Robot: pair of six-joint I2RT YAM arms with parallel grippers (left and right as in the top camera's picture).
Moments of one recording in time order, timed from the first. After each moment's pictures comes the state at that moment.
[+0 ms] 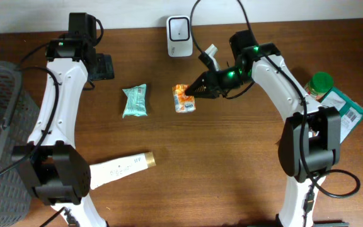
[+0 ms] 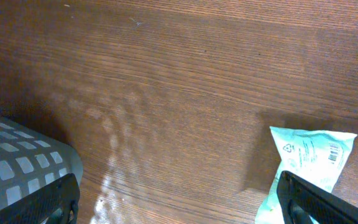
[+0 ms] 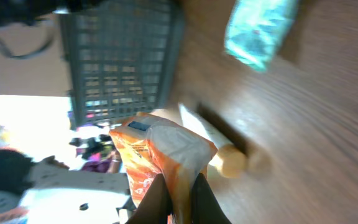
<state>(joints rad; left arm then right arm) -0.04 1.97 1.88 -1.08 -0.30 -0.14 0.20 2.10 1.76 -1.06 -1.23 0.02</state>
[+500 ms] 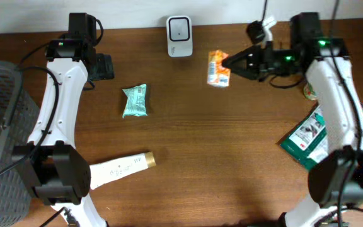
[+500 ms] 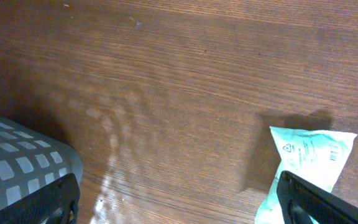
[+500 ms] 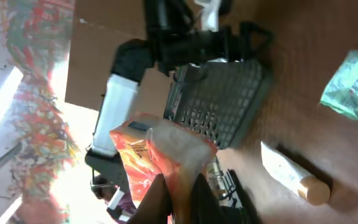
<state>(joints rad) -0.04 1.97 1.88 -1.08 -0.30 -0.14 -0.03 1.83 1.76 -1.13 -1.52 0.08</state>
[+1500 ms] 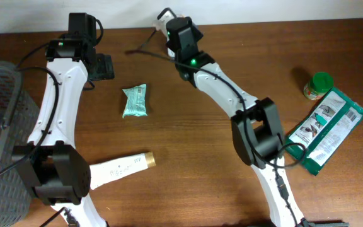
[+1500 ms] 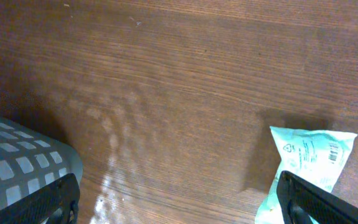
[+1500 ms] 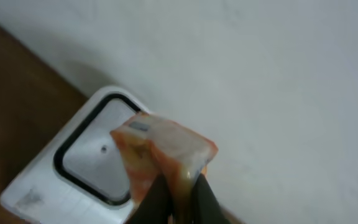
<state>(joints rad) -0.04 1.97 1.88 -1.08 -0.30 -0.14 0.49 2.44 2.06 0.00 0.47 -0.63</state>
